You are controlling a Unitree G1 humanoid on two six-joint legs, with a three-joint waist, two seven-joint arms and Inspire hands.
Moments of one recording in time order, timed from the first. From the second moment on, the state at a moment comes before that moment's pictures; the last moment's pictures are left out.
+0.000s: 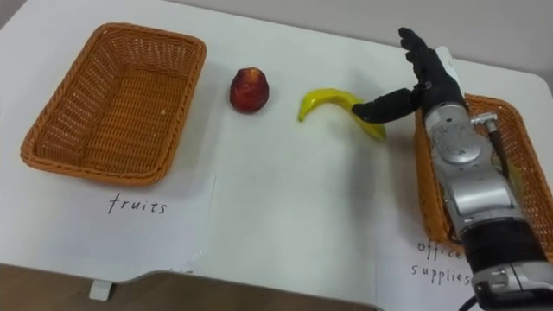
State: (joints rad) left arm 0.14 0.28 0.01 1.04 0.18 0.09 0.26; right arm -0.48 -0.54 0.14 0.50 0.05 0.08 -0.05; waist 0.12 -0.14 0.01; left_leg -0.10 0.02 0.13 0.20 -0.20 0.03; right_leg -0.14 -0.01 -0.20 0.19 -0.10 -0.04
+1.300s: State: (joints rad) left arm 0.15 0.30 -0.05 1.03 0.08 0.08 0.26; right arm -0.55 -0.57 0.26 0.70 -0.16 0.08 0.01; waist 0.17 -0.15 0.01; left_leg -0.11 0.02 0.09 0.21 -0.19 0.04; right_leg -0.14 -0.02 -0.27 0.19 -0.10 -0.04
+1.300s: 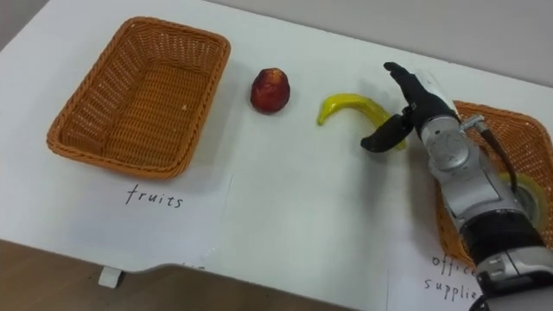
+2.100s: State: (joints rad) left arm 0.13 0.31 -0.05 1.04 0.08 0.09 0.26; right arm -0.62 -0.58 0.34 0.76 -0.22 0.08 0.05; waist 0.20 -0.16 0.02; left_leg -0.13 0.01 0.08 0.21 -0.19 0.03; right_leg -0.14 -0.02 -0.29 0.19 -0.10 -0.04
